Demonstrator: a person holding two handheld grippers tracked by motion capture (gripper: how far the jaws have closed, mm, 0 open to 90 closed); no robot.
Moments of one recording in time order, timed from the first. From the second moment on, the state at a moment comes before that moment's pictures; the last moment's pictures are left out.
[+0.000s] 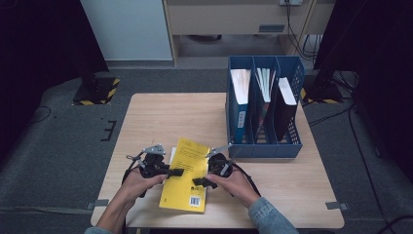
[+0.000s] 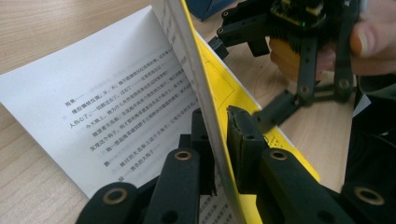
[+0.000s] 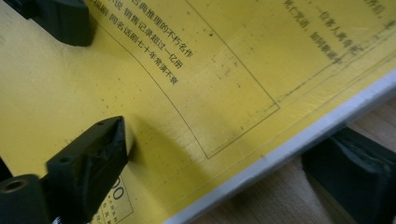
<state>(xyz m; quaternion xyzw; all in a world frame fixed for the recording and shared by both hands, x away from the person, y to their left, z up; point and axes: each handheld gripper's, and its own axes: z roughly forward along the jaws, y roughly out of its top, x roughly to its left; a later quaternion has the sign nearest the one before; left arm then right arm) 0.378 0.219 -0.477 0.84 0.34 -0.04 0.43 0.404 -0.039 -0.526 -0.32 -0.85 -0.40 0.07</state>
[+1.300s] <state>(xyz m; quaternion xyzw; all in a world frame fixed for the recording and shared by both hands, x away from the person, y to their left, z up) 0.382 0.229 -0.446 0.83 0.32 0.02 0.46 0.407 -0.025 -0.443 -0.29 -0.88 -0.37 0.01</state>
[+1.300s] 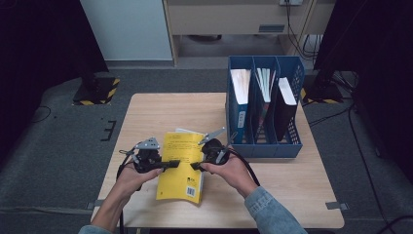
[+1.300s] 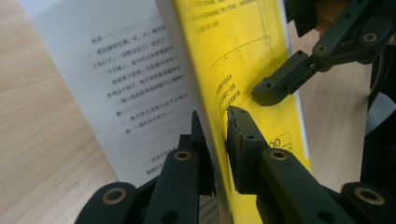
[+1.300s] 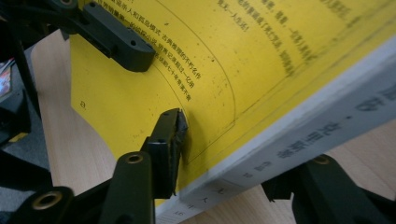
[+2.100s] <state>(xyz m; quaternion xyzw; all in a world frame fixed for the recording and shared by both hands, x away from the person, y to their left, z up) 0.394 0.228 -0.435 0.82 0.34 0.08 0.46 0.413 -0.028 -0.404 -0.27 -0.89 -0.35 -0.10</state>
